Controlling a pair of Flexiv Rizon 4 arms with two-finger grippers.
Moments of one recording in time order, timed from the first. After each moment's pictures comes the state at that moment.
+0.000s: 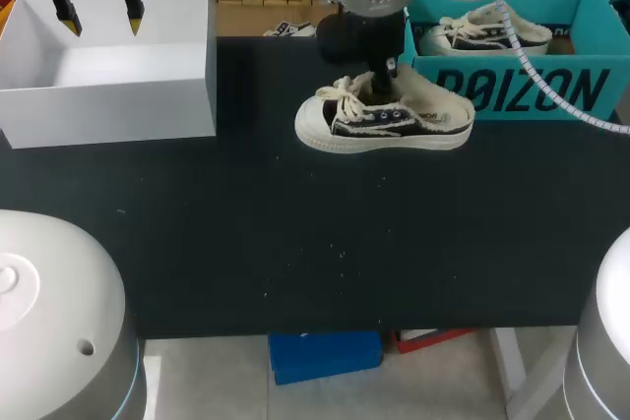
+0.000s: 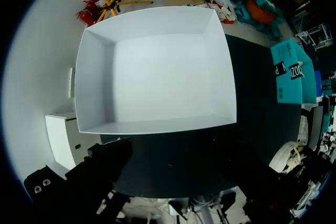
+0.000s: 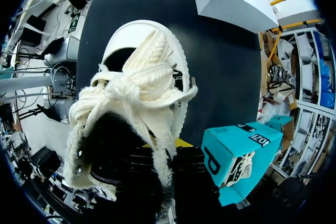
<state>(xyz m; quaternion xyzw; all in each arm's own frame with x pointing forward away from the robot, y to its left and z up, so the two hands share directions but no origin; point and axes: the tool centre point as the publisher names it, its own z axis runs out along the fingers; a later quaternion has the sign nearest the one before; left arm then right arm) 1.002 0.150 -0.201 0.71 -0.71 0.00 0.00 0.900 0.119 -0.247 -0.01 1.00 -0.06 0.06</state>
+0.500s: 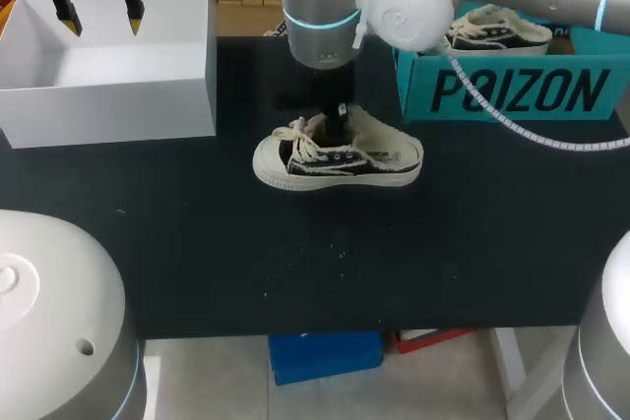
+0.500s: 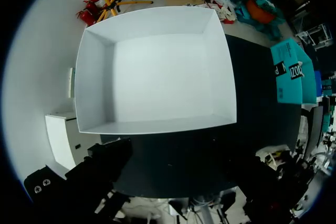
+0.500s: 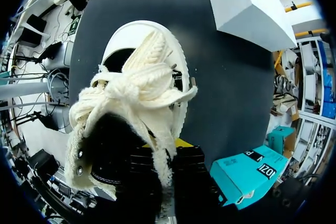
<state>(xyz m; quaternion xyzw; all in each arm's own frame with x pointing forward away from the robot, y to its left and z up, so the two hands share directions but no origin) 1.002 0.150 -0.201 0.71 -0.71 0.00 0.00 0.881 0.188 -0.311 -0.03 1.00 -0.04 0.06</state>
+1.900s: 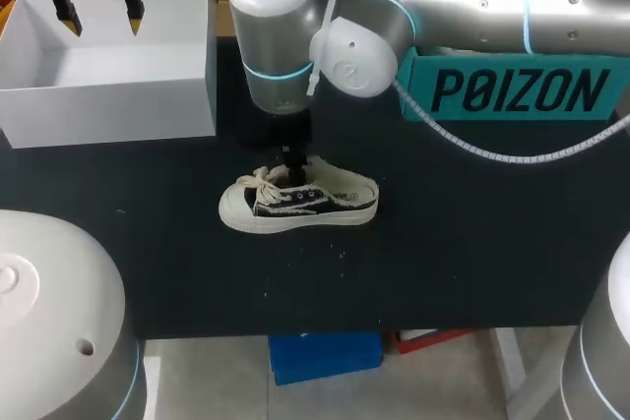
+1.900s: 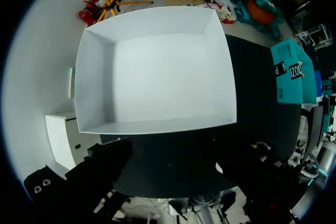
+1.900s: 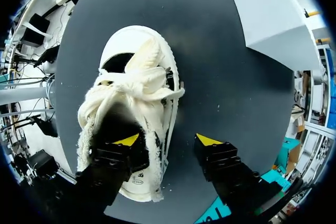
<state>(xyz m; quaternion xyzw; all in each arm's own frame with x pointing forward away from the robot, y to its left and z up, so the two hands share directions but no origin) 1.002 0.150 -0.201 0.71 -0.71 0.00 0.00 0.873 0.247 -0.386 -0.04 1.00 -0.03 0.04</state>
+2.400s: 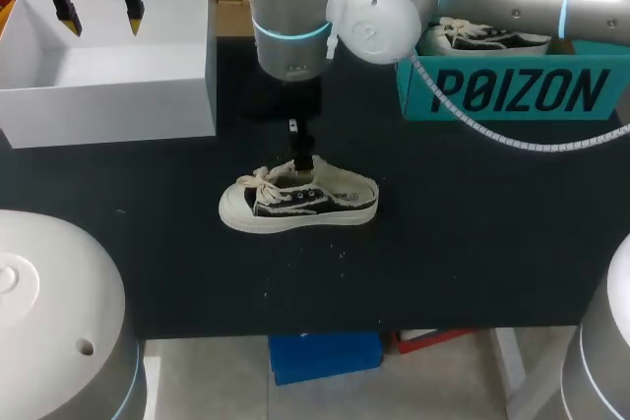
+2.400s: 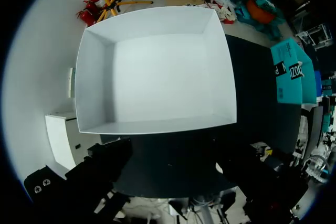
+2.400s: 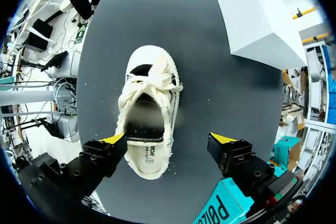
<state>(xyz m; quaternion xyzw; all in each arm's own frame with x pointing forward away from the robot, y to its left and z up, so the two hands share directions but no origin) 1.002 0.150 -0.200 0.71 -0.71 0.00 0.00 0.860 0.237 -0.321 -0.03 1.00 0.00 0.03</state>
